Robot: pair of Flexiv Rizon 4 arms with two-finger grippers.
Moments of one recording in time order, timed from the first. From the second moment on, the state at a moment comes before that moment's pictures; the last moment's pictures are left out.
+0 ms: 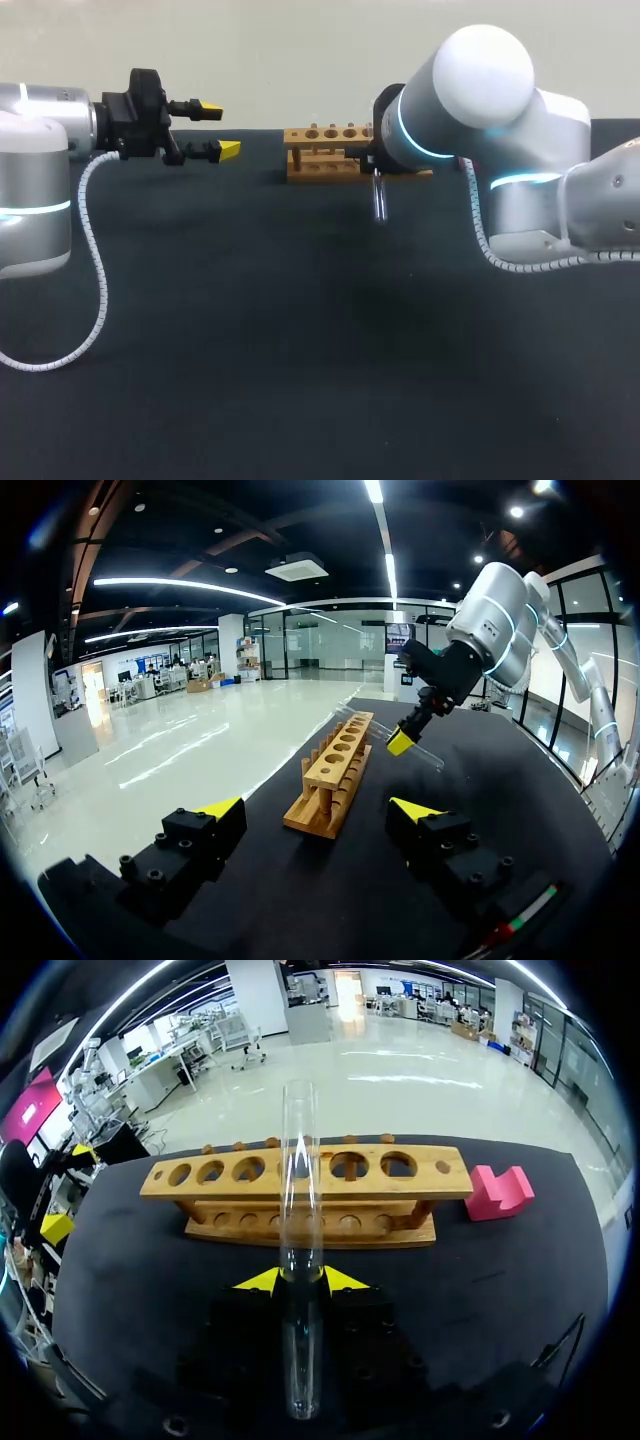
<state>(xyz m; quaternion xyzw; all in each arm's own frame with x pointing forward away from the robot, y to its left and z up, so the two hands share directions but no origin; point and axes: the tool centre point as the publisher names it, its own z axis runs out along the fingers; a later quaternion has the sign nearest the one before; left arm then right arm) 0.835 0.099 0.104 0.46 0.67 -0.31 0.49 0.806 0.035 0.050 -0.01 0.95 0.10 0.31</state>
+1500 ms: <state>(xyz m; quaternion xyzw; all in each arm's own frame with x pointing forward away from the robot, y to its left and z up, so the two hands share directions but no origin) 0.835 0.099 0.104 0.46 0.67 -0.31 0.49 0.762 0.001 0.128 0.04 0.92 0.08 0.38</state>
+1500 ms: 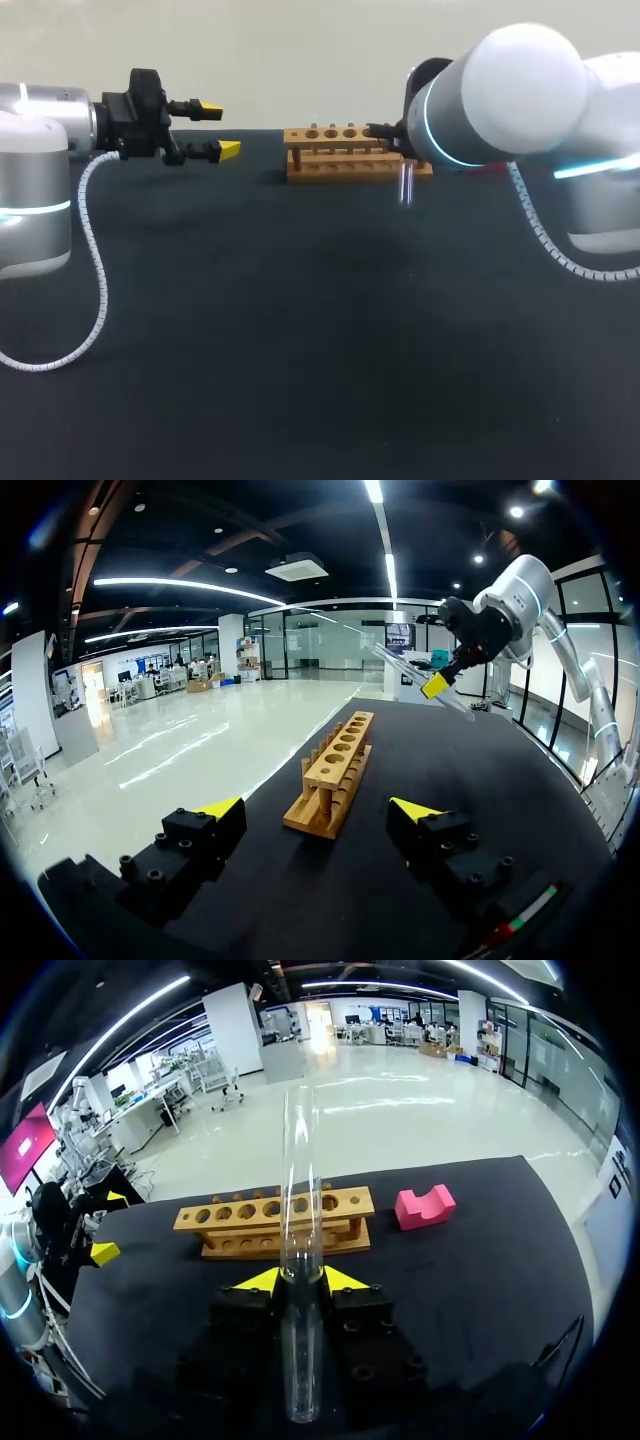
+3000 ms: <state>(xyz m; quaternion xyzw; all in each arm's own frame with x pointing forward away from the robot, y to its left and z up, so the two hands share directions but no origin) 0.835 0.099 0.105 0.46 0.67 -0.31 0.49 0.763 0.011 0.093 0.01 0.94 0.07 0.33</state>
